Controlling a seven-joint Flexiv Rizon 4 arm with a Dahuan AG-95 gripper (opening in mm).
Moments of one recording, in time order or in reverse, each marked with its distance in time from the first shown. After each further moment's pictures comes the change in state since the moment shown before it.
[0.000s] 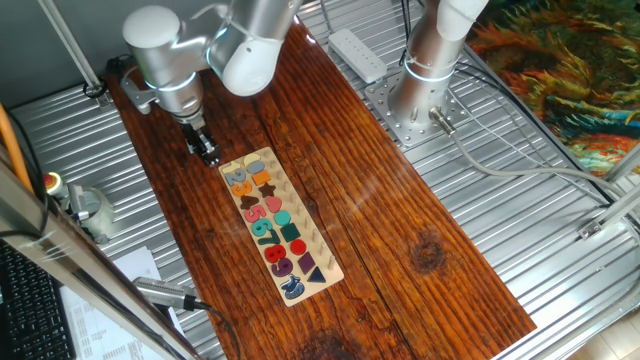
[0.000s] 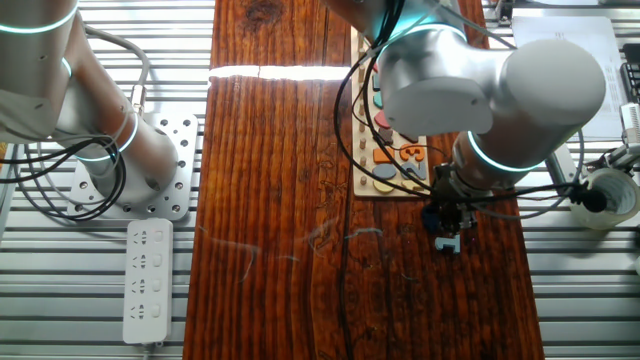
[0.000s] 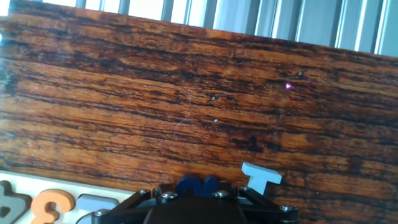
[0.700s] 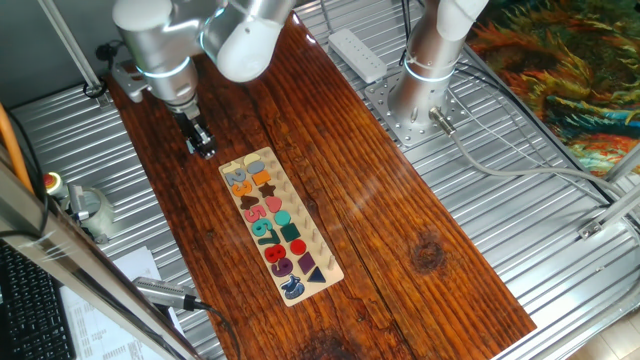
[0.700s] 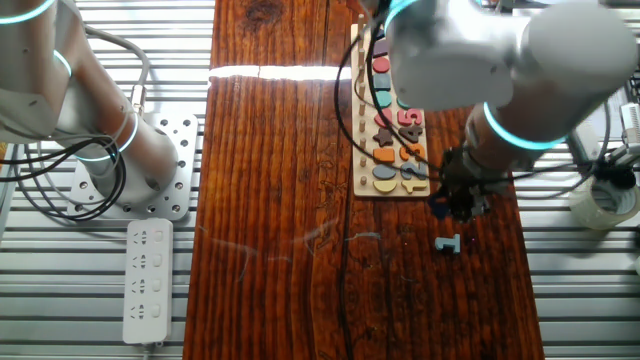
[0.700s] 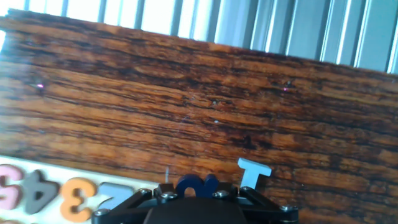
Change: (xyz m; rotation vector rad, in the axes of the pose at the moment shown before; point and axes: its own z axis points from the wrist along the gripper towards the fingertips) arm -0.003 0.015 -0.062 0.002 0.002 -0.015
